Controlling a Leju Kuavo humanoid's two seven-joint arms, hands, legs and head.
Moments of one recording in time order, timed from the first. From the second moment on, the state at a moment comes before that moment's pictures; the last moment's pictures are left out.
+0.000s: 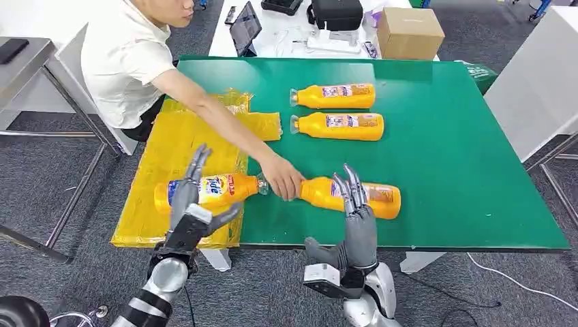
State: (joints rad) left arm -0.21 -0.09 -0.35 -1.29 -0.35 0.47 -0.48; right arm -0.01 0.09 0.36 -1.42 0.71 -0.70 -0.70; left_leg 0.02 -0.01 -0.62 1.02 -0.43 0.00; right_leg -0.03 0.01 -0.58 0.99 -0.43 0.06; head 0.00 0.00
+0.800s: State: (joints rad) left arm 0.03 -0.12 -0.34 -1.58 -0.07 0.51 -0.54; right arm -0.12 -0.02 -0.09 -1.12 1.35 -0.70 -0.36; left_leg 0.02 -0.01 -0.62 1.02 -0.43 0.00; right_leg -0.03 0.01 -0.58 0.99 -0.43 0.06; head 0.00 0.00
